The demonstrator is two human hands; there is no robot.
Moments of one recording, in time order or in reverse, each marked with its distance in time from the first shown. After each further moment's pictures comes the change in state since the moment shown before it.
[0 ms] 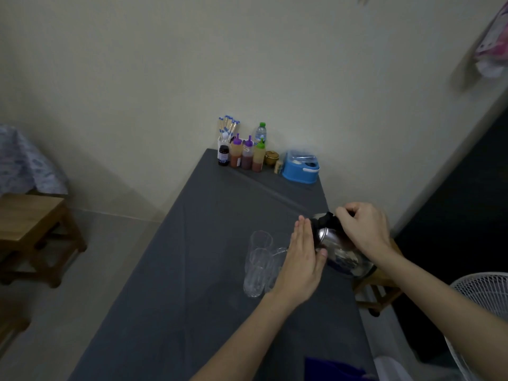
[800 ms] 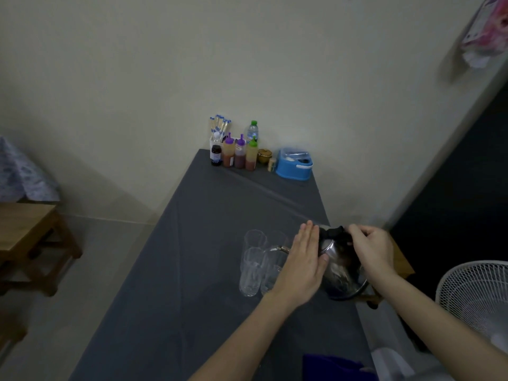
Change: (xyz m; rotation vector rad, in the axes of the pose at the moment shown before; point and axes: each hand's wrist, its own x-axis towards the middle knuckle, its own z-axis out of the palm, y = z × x) left_hand 0.004 0.000 0.014 0.135 -0.075 0.081; right_hand -0.042 0.044 0.014 0.416 0.046 0.507
